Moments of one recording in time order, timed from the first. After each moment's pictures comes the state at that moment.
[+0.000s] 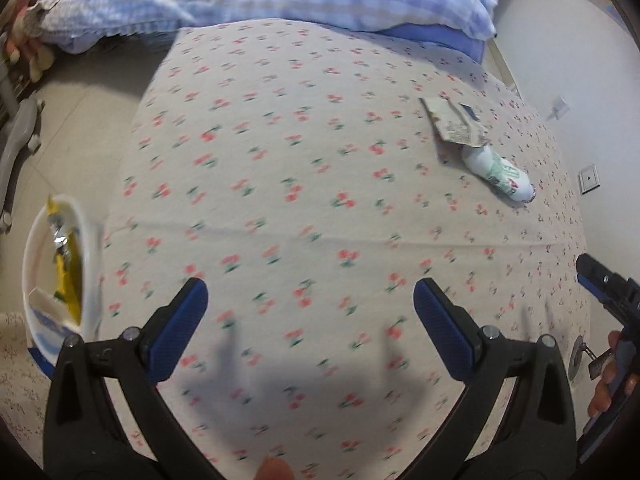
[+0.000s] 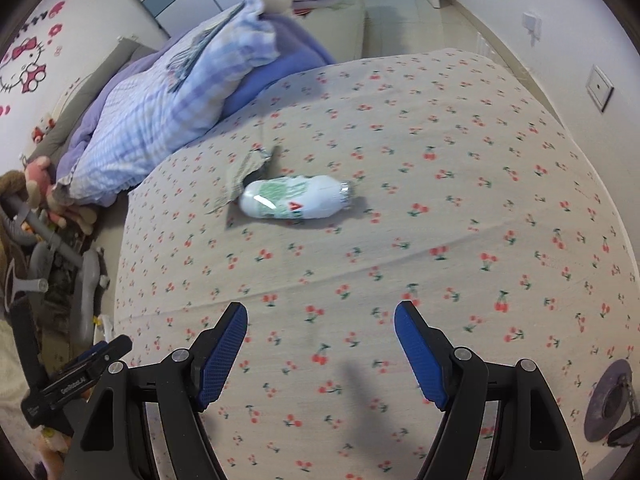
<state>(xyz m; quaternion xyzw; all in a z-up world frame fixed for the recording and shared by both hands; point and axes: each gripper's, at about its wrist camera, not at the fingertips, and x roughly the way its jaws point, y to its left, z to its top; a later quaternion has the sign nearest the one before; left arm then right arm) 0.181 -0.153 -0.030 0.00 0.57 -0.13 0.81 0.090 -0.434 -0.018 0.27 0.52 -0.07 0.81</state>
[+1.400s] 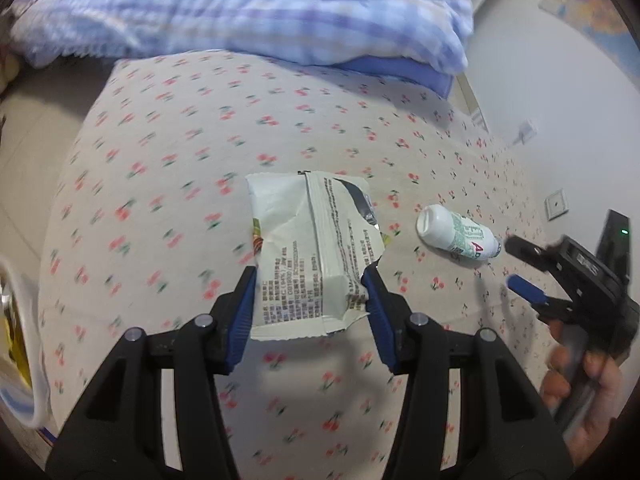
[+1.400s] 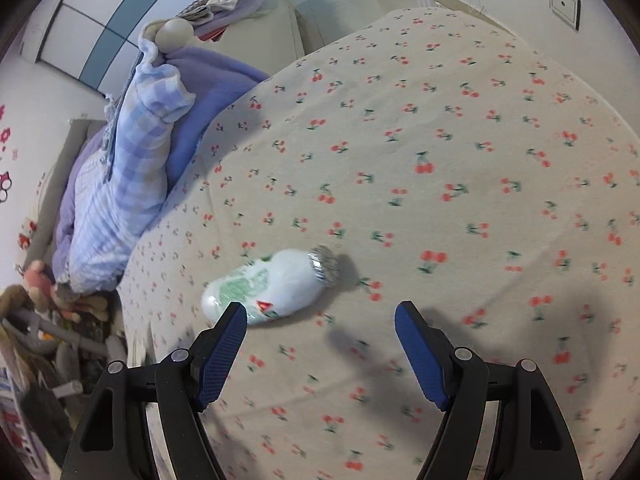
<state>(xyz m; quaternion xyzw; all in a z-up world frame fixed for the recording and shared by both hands) 0.229 -0.171 -0.032 -0.06 0.54 -0.19 0.82 0.160 -0.468 -0.071 0.41 0.48 -0.13 0.77</state>
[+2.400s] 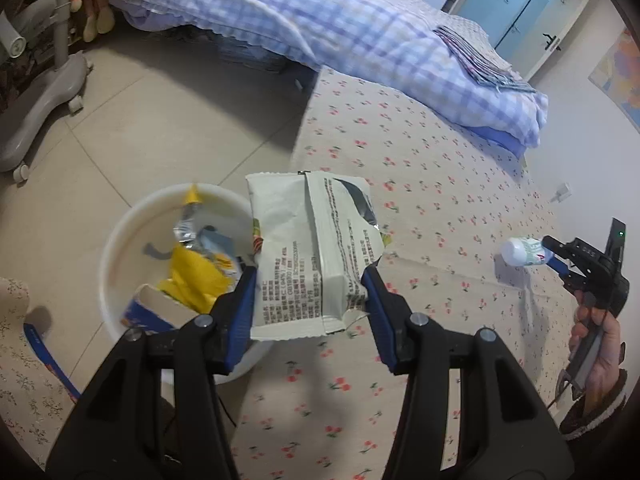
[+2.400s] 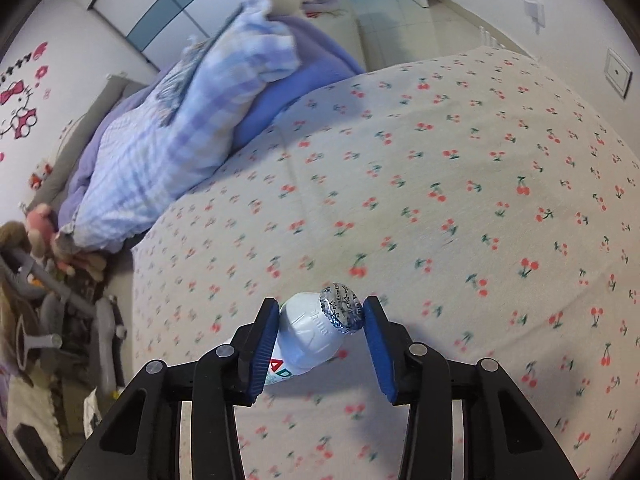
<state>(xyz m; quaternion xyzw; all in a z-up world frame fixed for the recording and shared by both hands) 0.174 0.044 -0.013 -0.11 0.51 -0.08 0.85 0.185 -0.392 -0.037 0.32 0.47 -0.08 0.82</state>
